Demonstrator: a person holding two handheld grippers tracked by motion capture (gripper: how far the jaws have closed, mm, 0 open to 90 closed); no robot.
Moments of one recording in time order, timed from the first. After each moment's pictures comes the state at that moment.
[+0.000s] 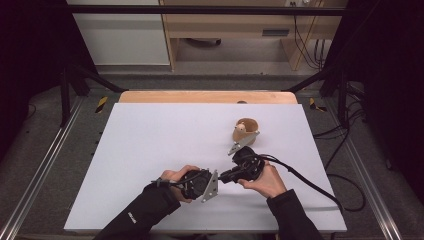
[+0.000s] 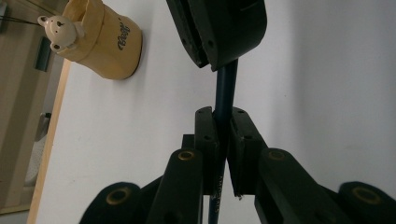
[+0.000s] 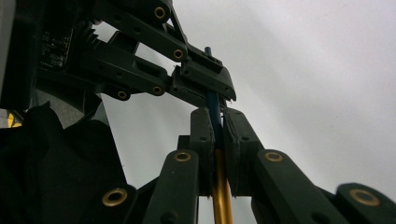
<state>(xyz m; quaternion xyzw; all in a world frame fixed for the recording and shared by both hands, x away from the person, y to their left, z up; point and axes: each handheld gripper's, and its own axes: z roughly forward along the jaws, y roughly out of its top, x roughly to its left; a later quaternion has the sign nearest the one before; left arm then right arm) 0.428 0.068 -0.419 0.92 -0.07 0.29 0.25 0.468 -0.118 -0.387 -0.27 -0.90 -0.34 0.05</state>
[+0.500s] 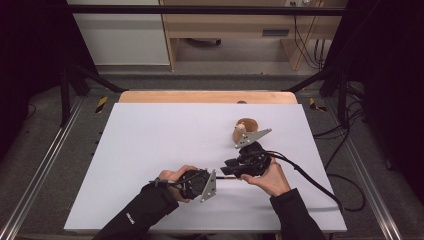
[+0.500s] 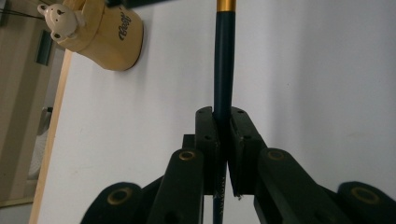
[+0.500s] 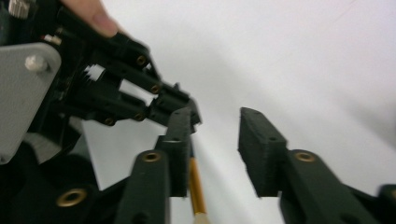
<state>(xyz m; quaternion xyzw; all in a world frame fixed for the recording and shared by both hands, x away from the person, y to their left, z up) 0.429 0.073 -0.419 0.93 -0.06 0.29 0.24 0.468 -0.132 -0.372 -0.28 -0.87 -0.40 -0.02</state>
